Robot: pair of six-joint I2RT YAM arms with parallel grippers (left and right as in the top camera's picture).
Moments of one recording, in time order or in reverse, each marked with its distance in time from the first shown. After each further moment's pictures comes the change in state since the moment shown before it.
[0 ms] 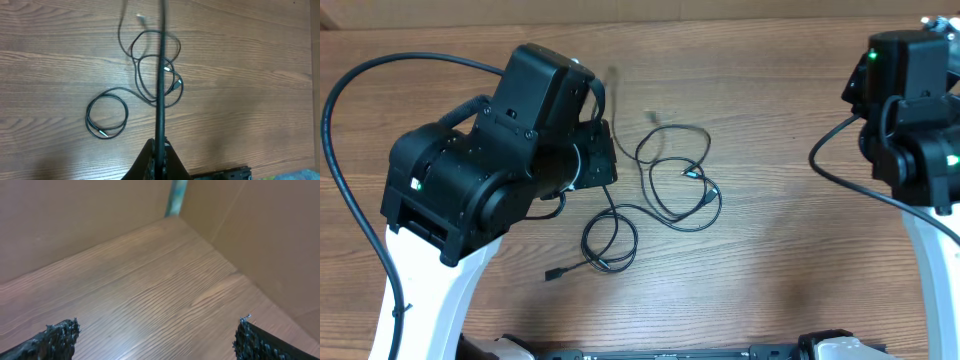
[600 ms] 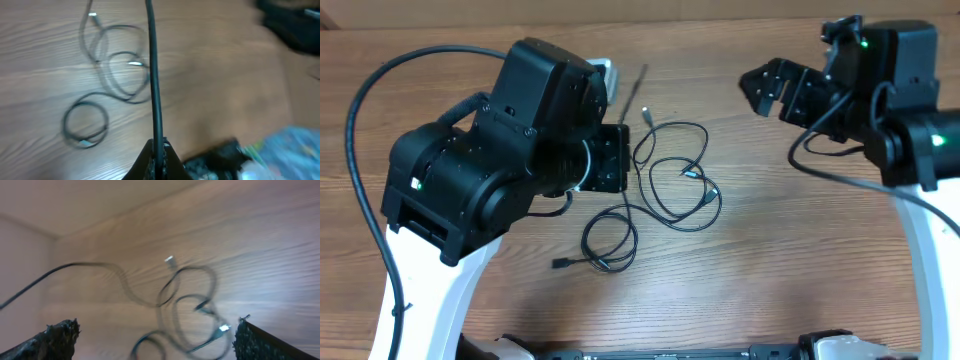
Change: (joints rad) left arm 0.000 0.000 0.000 0.066 0.199 0.187; right arm -0.004 0.063 0.000 0.043 -1.050 0.018
